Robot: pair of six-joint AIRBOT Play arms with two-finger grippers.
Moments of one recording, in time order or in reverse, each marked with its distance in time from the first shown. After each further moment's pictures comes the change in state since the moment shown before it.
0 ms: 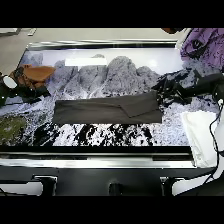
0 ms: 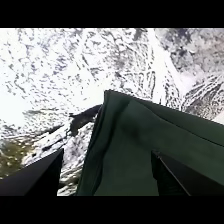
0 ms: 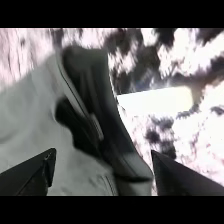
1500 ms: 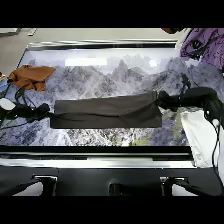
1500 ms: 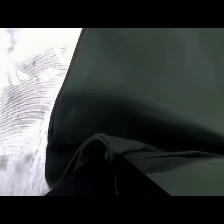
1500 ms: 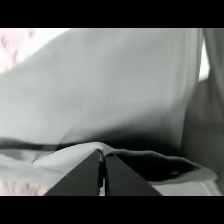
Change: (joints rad) left arm 0.019 0.266 -0.430 -0.159 0.052 0.035; right arm 0.193 0.384 -0.436 0.112 0.270 -0.019
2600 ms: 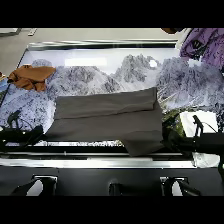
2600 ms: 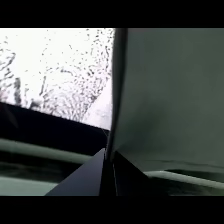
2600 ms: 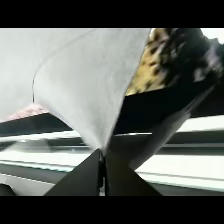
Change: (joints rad) left arm 0.181 0.394 -0.341 -0.048 -0.296 0.093; right arm -0.289 0.684 -0.598 -0.079 -0.411 0.072
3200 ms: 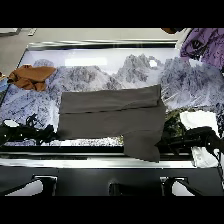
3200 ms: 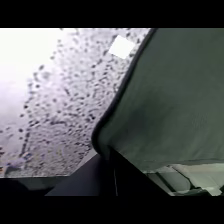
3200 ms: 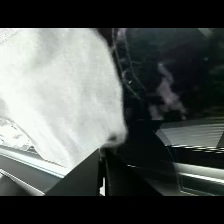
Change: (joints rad) left arm 0.001 -0.409 -0.005 -0.182 0.163 0.169; right arm 0.000 -0.541 -0.013 0.022 0.172 -0.174
